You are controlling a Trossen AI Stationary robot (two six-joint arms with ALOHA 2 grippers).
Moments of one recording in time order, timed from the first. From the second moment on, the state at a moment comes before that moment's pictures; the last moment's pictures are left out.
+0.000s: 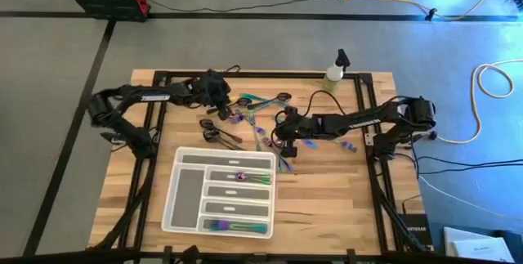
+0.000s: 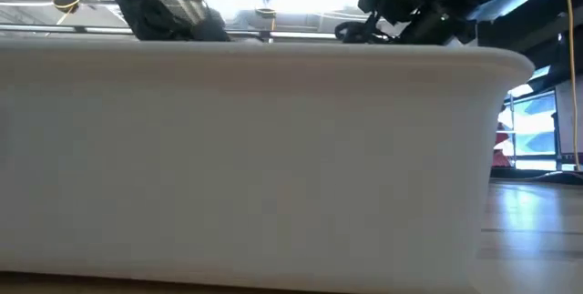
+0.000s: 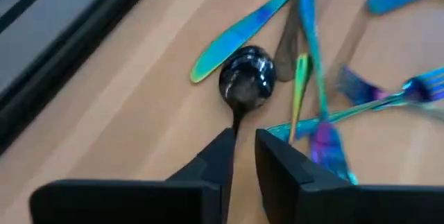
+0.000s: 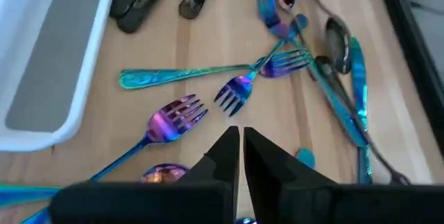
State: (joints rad) left arm 0.60 1.54 0.78 -0.10 0.01 0.09; right arm -0.07 1.59 0.82 -0.01 0.18 -0.24
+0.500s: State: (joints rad) left arm 0.62 1.71 0.88 -0.13 0.03 0.14; right arm -0.11 1.59 0.82 -0.01 0.14 -0.24
